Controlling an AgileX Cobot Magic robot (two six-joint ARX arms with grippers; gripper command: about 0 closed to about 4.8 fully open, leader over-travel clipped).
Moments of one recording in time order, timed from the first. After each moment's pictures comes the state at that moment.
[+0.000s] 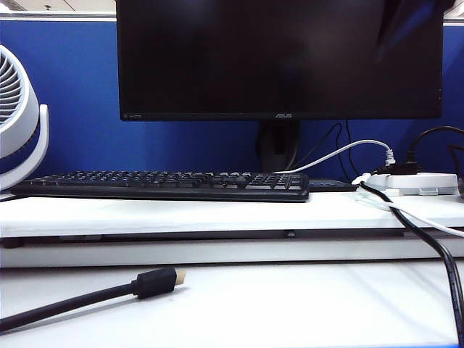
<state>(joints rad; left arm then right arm) -0.57 1.40 1.53 -0.48 0.29 0.20 0.35 1.21 1.18 -0.66 -0.04 0.11</state>
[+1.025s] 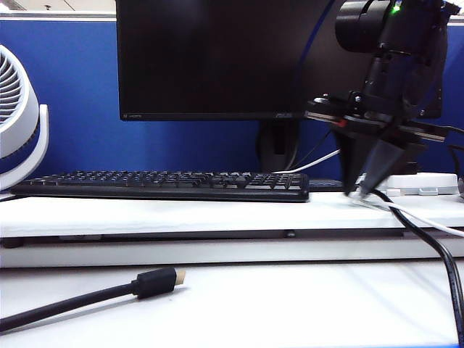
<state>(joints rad) -0.57 1.40 1.53 -0.50 0.33 0.19 0.39 1.60 1.18 -0.72 -0.08 0.18</state>
